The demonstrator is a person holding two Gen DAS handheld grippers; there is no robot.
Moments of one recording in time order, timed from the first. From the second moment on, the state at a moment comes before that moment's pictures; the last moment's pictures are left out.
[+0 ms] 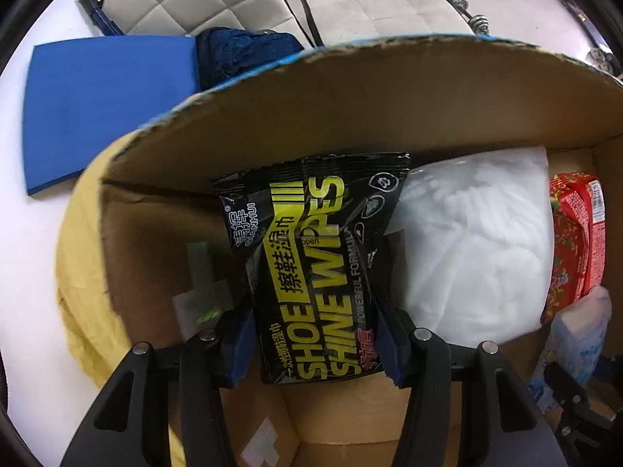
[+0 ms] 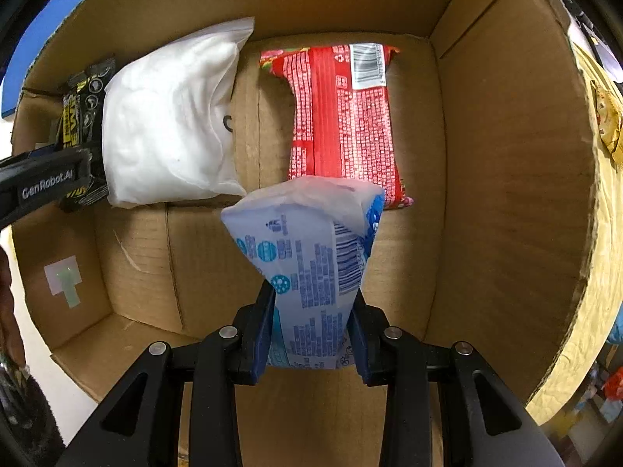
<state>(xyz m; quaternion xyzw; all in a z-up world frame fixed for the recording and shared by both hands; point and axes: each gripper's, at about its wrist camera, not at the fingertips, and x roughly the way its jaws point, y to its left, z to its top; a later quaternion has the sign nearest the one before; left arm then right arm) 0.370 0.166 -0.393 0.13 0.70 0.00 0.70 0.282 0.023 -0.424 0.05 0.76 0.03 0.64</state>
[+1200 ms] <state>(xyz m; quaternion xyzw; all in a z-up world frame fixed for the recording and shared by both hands) 0.339 0.188 -0.320 0.00 0.69 -0.02 0.73 0.303 0.008 -0.373 0.05 0.73 0.03 0.68</state>
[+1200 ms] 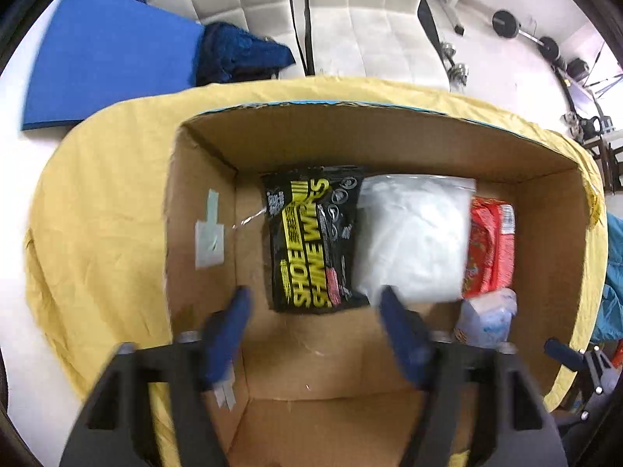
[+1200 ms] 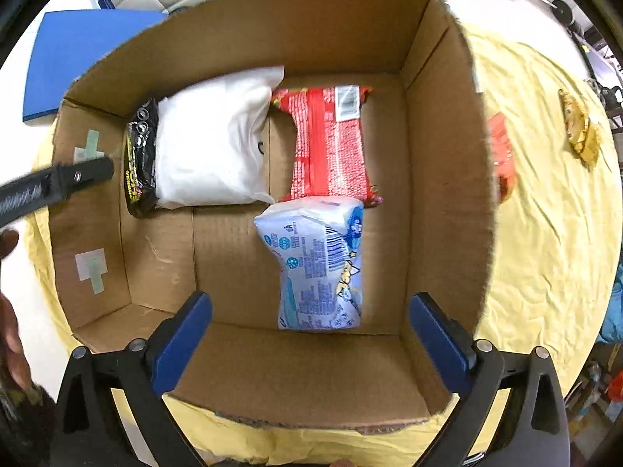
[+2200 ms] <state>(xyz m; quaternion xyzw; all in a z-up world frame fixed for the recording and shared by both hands) 0.195 0.146 -0.181 -0.05 0.56 0.00 0.83 0.207 -0.038 -0.235 0.05 0.62 0.07 0.78</state>
